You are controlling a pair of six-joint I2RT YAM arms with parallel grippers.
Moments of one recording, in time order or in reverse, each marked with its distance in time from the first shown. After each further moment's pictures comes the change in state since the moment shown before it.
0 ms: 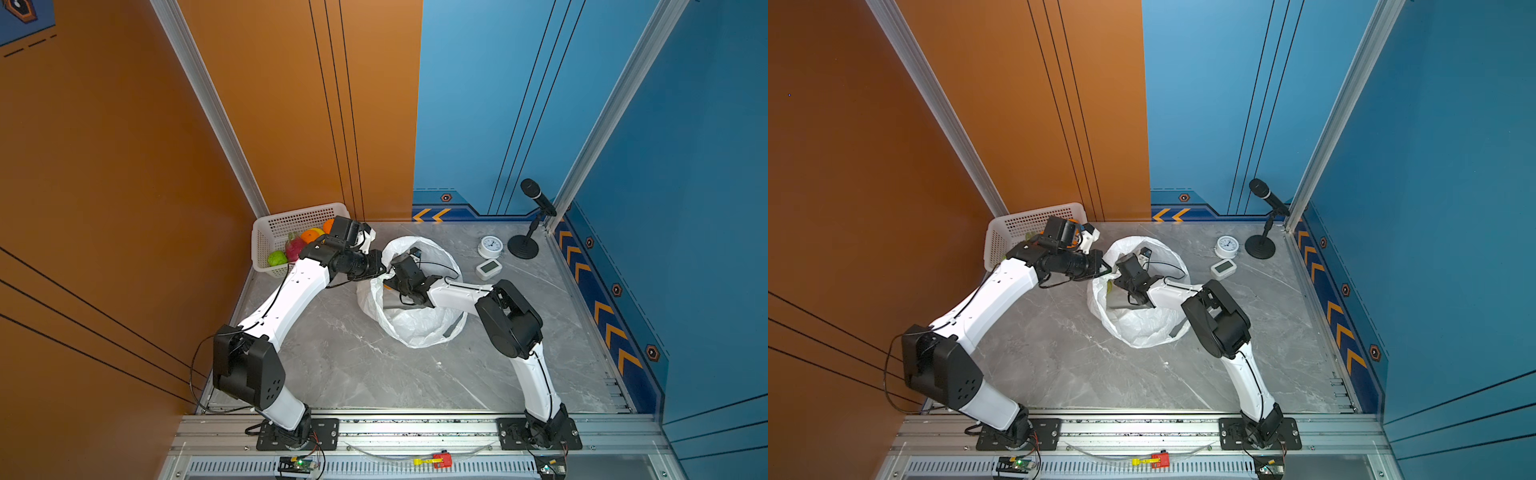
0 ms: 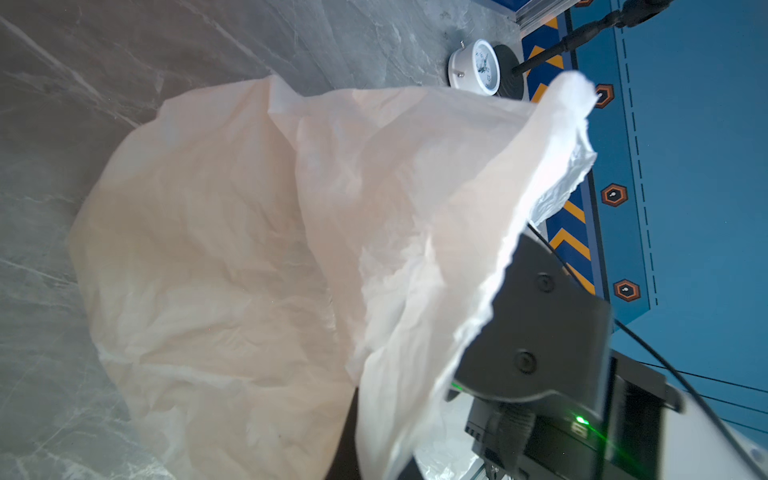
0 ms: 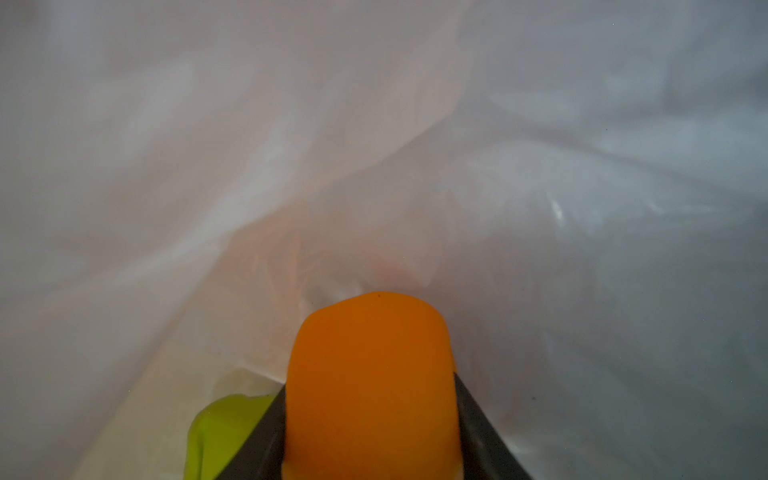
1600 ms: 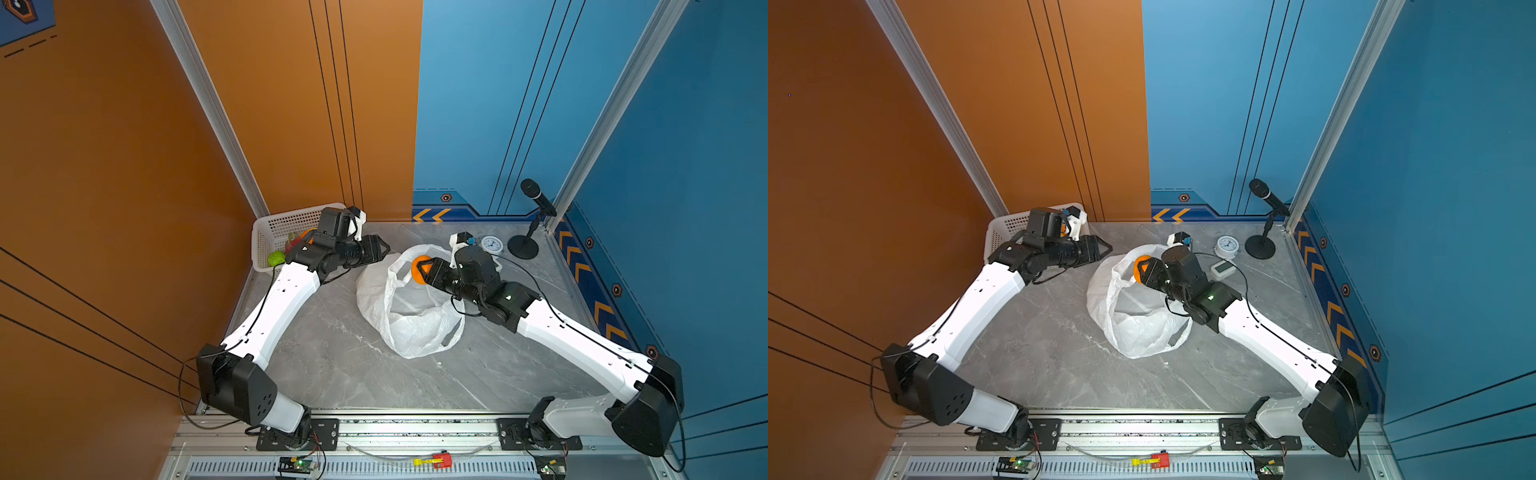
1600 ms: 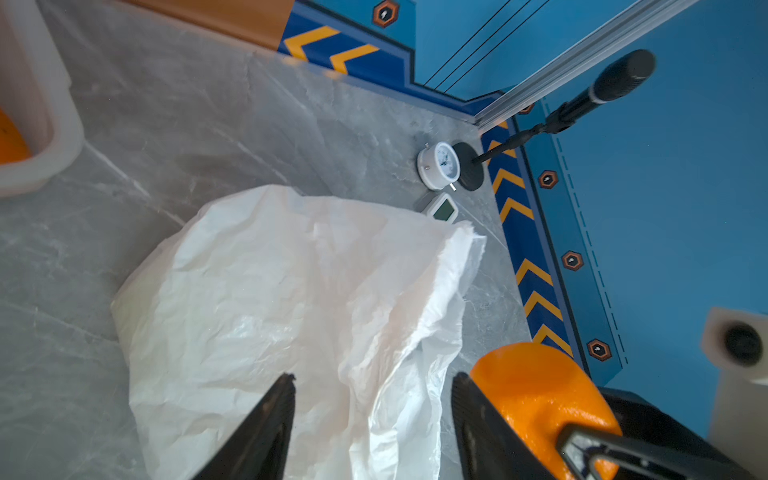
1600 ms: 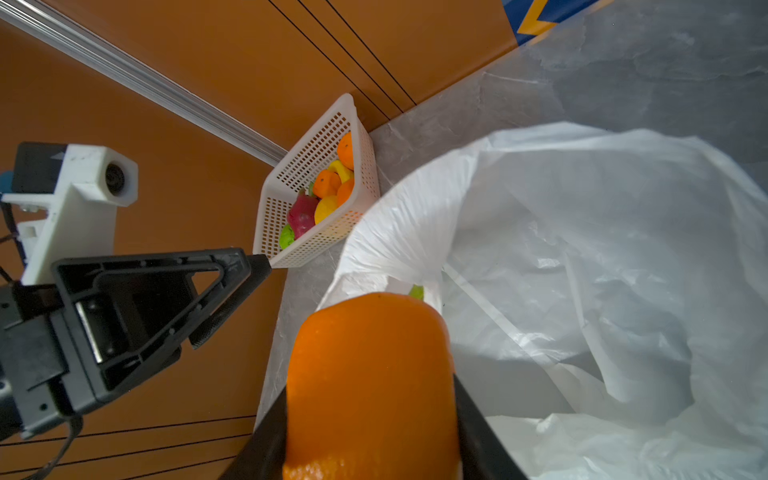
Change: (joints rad) left arm 0.009 -0.109 0.033 0.142 -0.068 -0.082; right arm -0.016 -0.840 -0.280 -0.322 -0.112 -0.077
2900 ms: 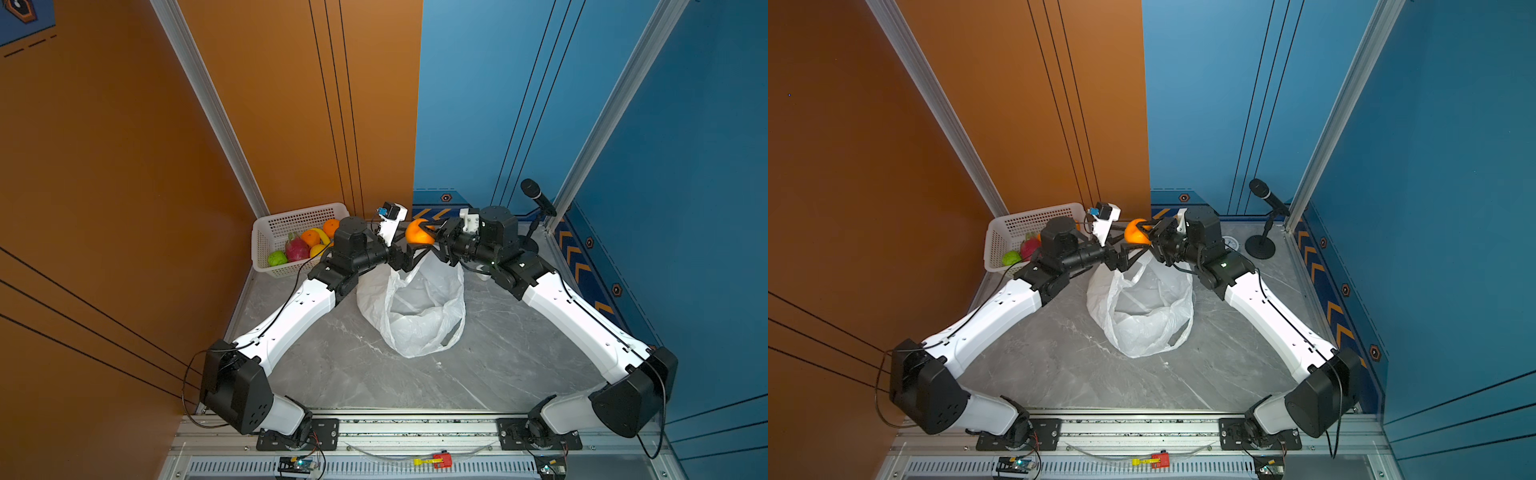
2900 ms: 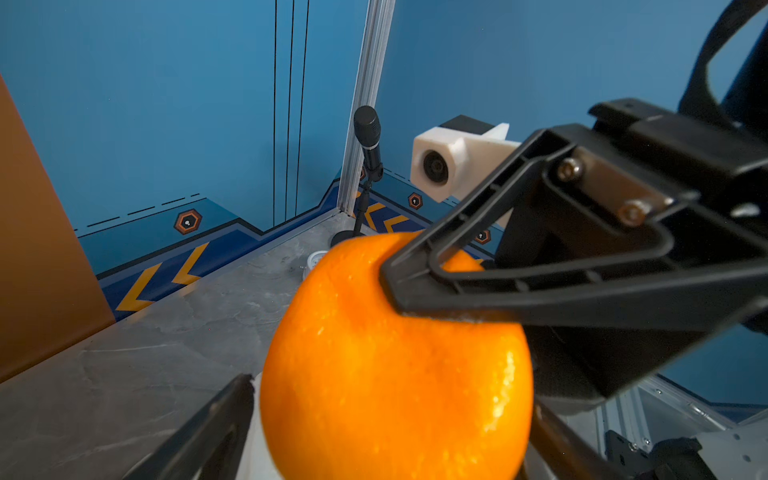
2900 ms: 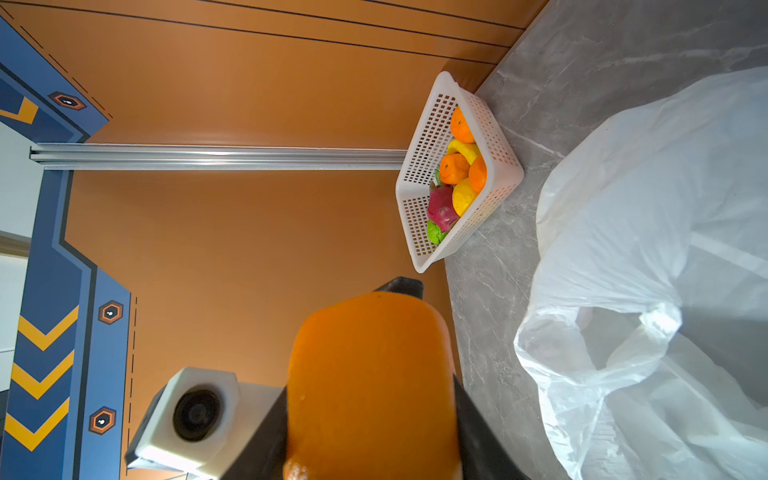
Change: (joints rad) left arm -0.156 -0.005 -0.201 0.668 0.156 0.369; right arm -0.172 0.109 0.224 0.072 -0.401 0.504
